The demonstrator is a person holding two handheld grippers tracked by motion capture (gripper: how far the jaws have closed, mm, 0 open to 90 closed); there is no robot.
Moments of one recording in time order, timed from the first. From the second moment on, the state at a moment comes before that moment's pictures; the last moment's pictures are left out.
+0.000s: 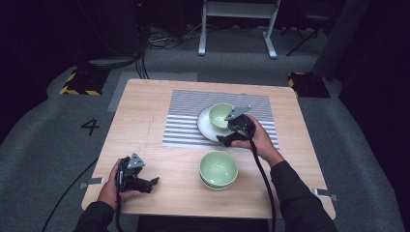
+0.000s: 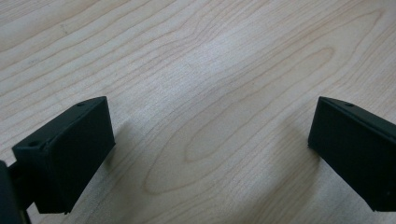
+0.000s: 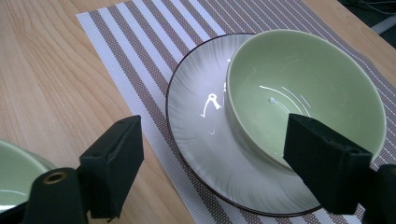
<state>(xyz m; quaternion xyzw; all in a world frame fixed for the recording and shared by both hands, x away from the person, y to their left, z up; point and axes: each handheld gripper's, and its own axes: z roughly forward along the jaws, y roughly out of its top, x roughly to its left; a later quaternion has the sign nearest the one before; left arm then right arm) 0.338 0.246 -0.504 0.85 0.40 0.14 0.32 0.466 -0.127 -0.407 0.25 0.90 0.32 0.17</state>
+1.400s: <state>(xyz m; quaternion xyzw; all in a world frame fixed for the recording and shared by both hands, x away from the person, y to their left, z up) 0.338 0.246 -0.504 0.85 0.40 0.14 0.32 0.426 -0.149 -0.394 0.22 0.90 0.32 0.19</state>
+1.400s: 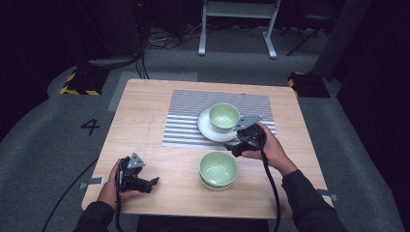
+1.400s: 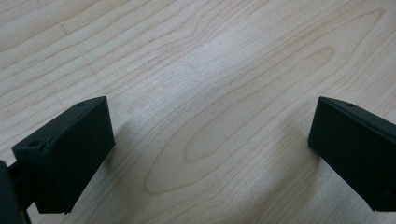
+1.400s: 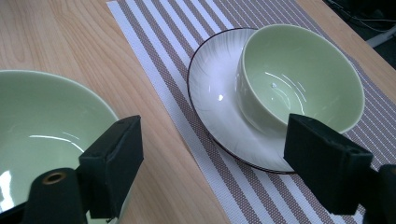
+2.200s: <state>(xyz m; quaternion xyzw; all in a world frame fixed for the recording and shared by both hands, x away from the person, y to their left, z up) 0.338 0.246 -0.504 0.85 0.40 0.14 0.32 0.407 -0.165 -0.397 0.22 0.90 0.31 0.20</state>
